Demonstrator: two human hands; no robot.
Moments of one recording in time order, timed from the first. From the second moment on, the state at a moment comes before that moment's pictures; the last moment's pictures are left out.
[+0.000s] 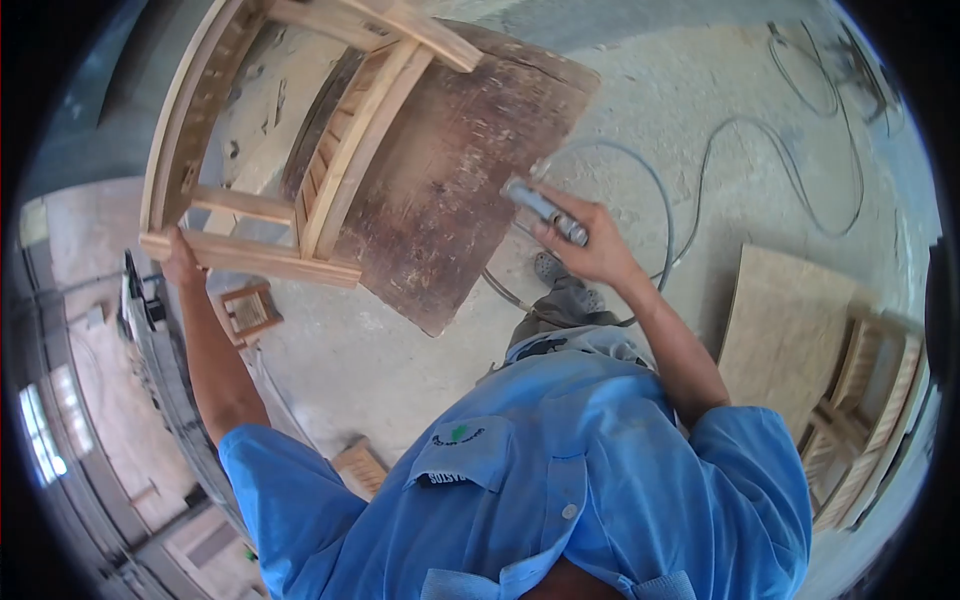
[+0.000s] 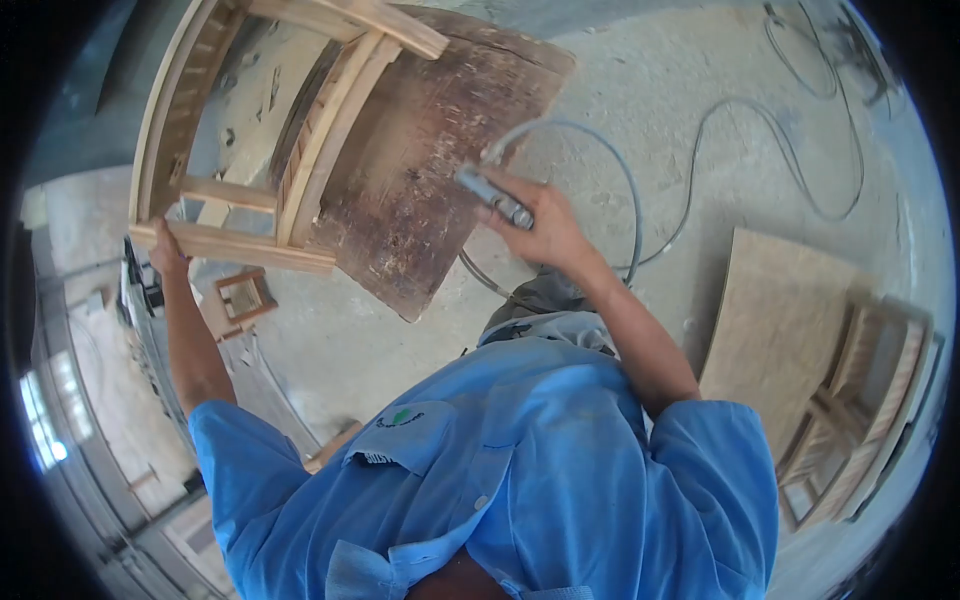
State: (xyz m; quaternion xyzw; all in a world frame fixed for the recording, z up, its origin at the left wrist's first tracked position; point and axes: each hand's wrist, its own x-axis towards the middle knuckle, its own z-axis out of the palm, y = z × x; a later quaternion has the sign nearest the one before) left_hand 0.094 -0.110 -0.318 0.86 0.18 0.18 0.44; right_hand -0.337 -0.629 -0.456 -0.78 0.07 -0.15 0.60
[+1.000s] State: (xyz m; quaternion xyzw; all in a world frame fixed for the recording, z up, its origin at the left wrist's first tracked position) left_hand 0.061 -0.158 -0.285 0.84 0.20 0.00 0.50; right_hand -0.213 -0.602 -0.548 -0.56 0.26 -0.27 0.74
